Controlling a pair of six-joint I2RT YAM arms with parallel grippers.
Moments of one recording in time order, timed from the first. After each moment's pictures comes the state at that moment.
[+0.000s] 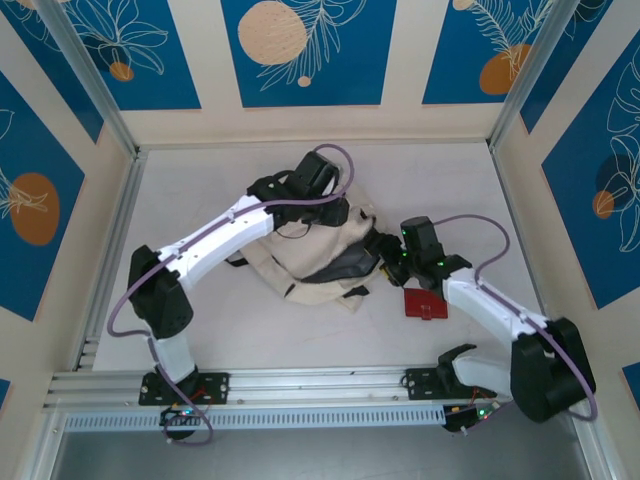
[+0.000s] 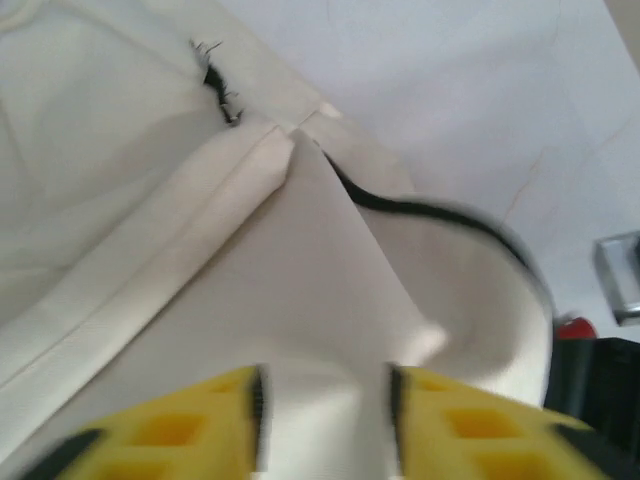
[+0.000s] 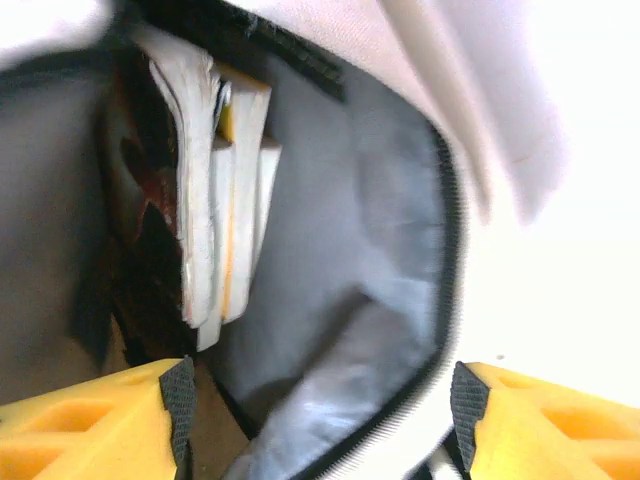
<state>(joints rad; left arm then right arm) -0.79 1.77 1.69 -0.77 -0.03 -0.49 0.38 1.13 0.63 -0.33 -0.21 1.17</state>
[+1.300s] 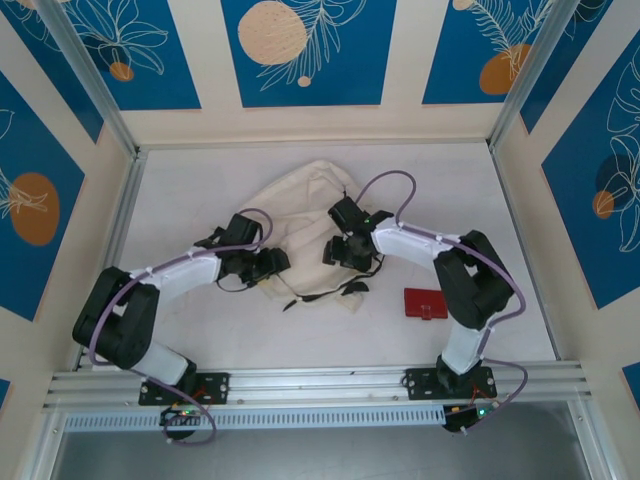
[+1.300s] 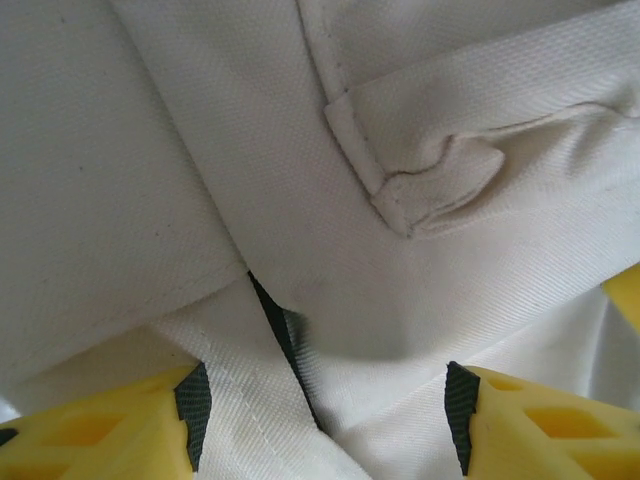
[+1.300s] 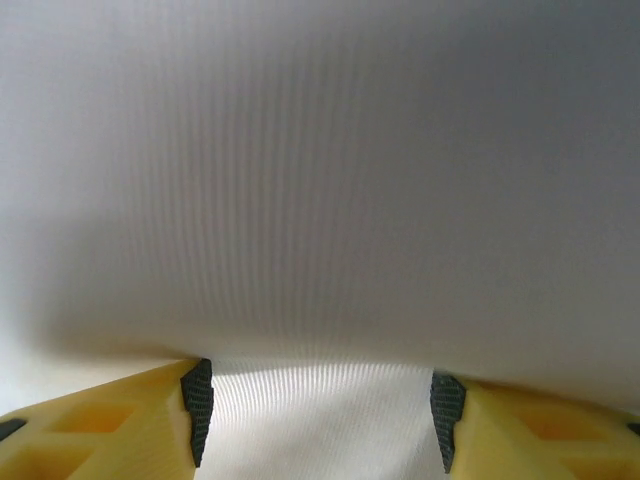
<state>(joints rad) -0.47 1.51 0.79 -0.34 0.29 -0.81 0.63 1.80 1.19 -0.64 -0.07 0.77</state>
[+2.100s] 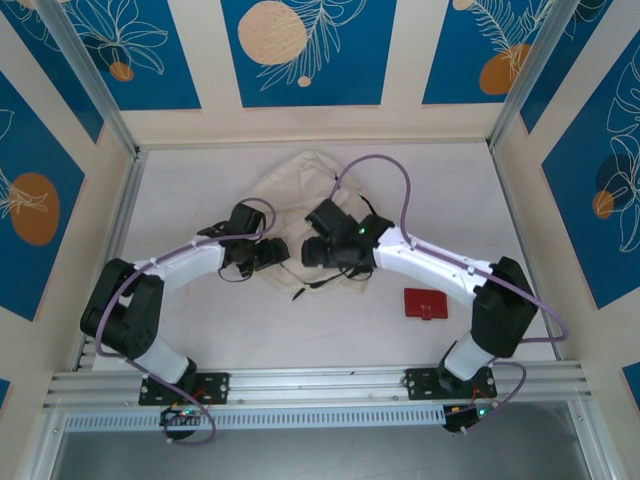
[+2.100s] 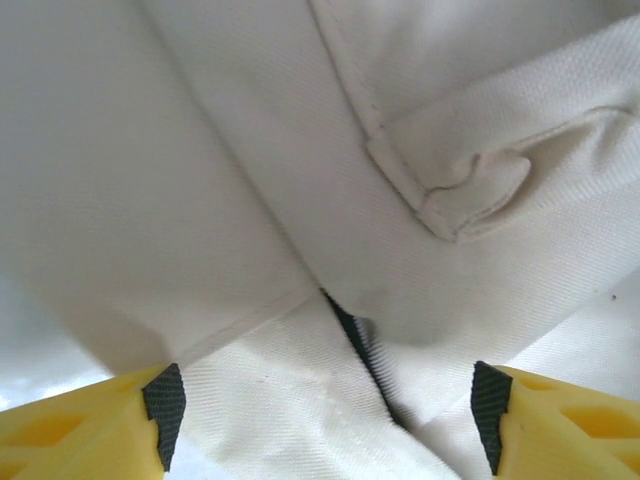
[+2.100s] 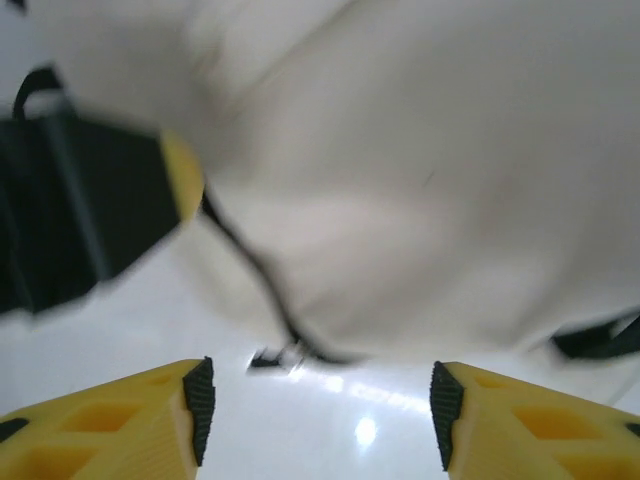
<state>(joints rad) -0.46 1.55 0.91 -0.44 0.14 -0.75 0.90 1.57 1.26 -0.77 0.08 0.79</state>
